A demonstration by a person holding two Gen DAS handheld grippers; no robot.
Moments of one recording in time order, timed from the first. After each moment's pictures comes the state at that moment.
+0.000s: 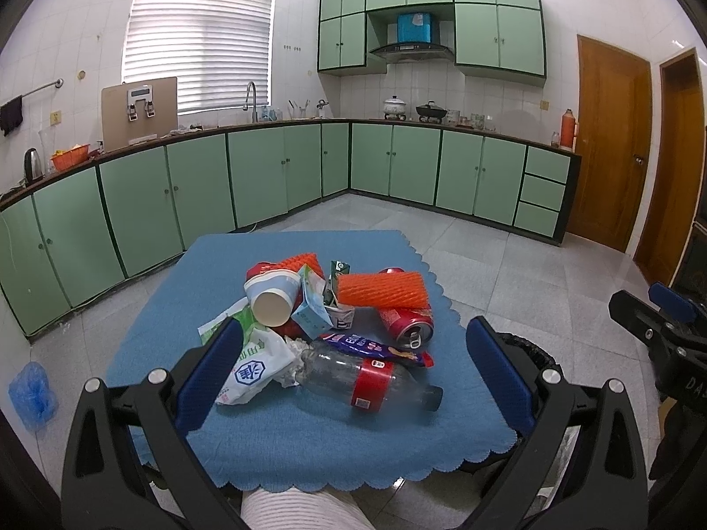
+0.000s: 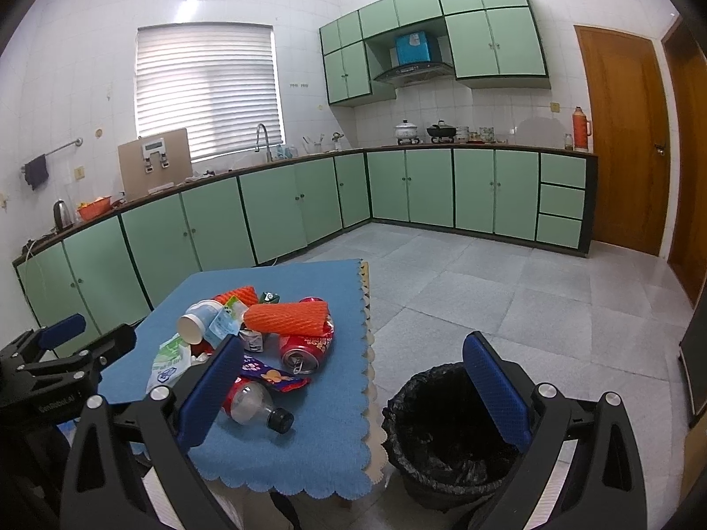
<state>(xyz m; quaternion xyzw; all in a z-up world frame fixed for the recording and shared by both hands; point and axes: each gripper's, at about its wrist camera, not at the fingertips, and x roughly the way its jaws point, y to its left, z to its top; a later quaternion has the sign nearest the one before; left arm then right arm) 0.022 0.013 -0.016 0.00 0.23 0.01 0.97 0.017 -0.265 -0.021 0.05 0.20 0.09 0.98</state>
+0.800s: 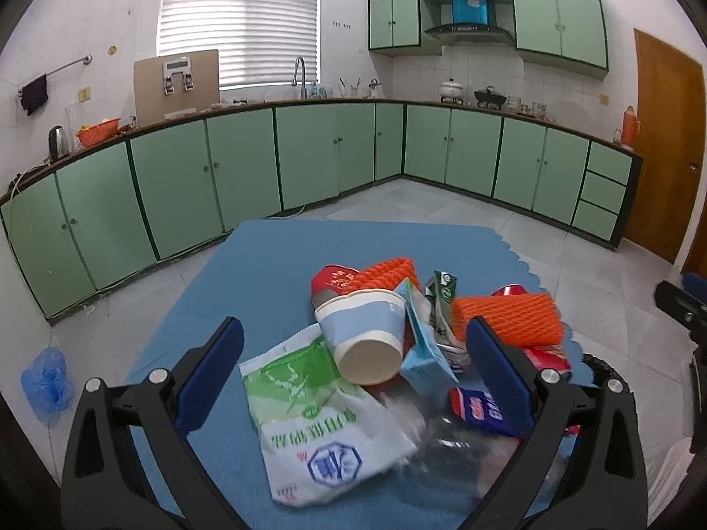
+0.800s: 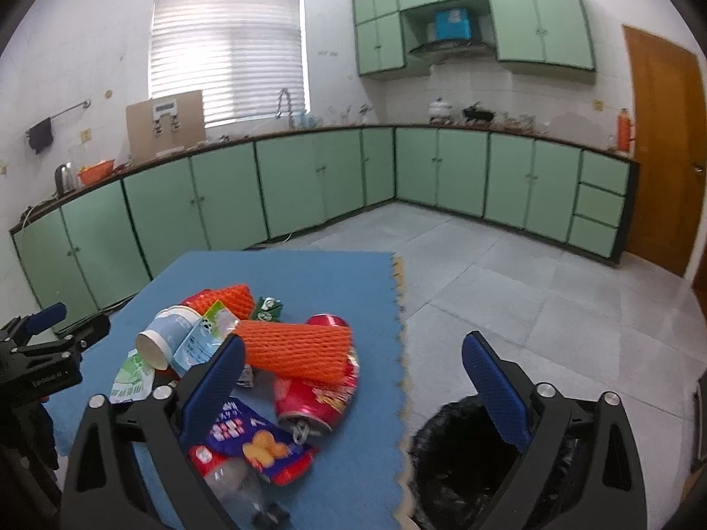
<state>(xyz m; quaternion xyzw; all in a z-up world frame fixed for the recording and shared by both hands) 0.148 0.106 -0.052 -0.02 0.26 0.09 0.96 0.188 -0.196 -0.052 0.01 0.25 0.15 0.96</state>
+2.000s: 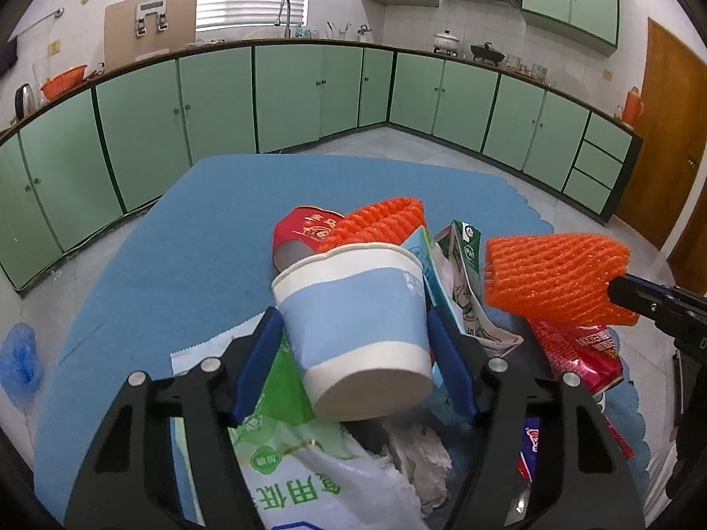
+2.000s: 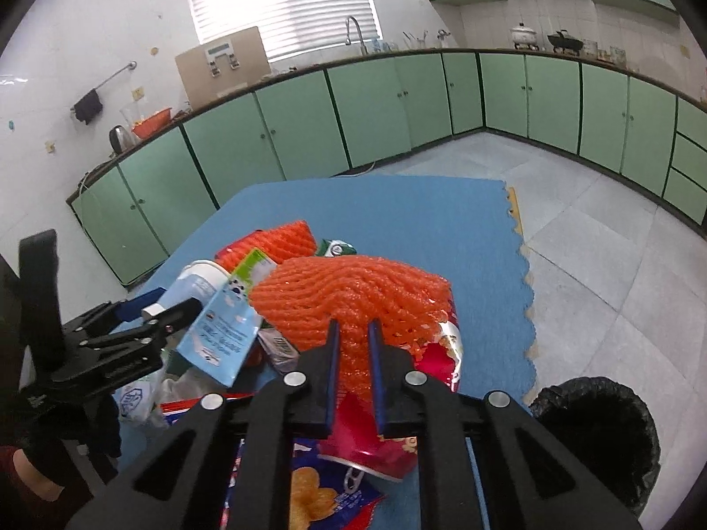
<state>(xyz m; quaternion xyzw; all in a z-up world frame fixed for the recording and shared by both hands) 0.228 0.127 -0.114 -0.06 0.34 0.05 0.94 0.263 -0.151 -0.104 0.03 0.35 0.28 0.90</state>
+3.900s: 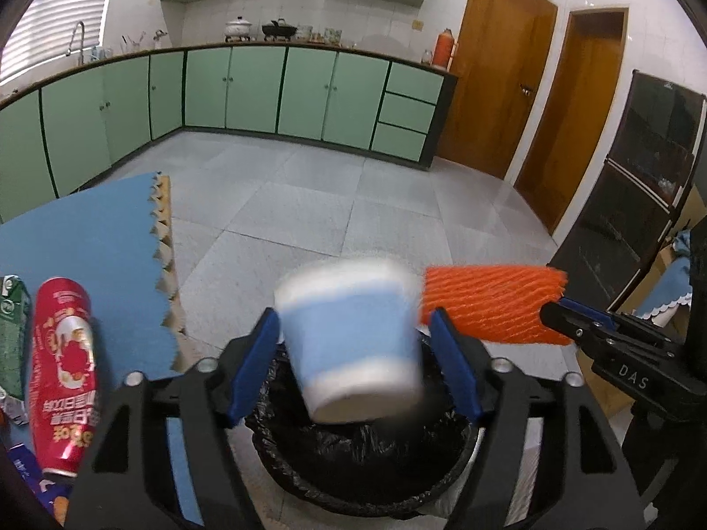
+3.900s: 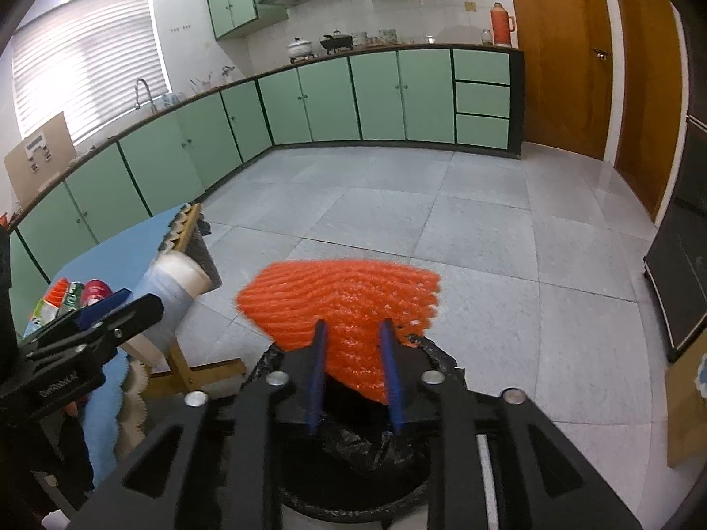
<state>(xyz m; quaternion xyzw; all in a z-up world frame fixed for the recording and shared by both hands) 0.270 -0.215 -0.142 -0.01 0.34 -0.25 0.91 0.203 -0.447 -0.146 0.11 0.34 -0.04 0.93</state>
